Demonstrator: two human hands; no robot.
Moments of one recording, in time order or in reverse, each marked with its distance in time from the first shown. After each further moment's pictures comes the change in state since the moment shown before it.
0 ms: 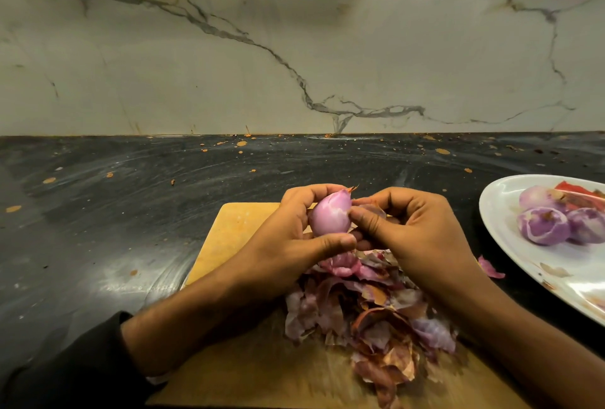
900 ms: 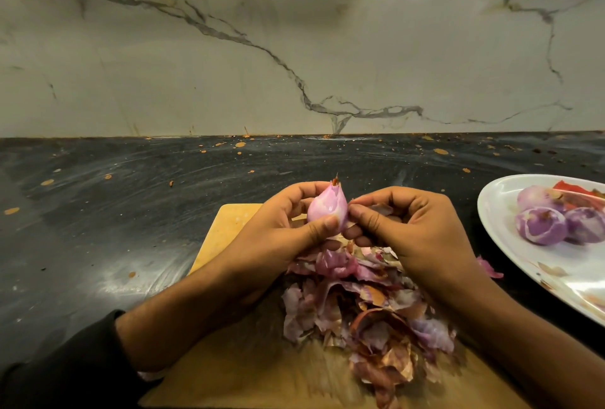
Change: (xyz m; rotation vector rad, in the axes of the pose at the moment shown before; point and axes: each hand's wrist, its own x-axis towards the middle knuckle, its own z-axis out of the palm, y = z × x) left_hand 0.000 0.008 -0.004 -0.201 0.025 -0.083; right_hand 0.000 0.002 -0.002 0.060 0.012 0.017
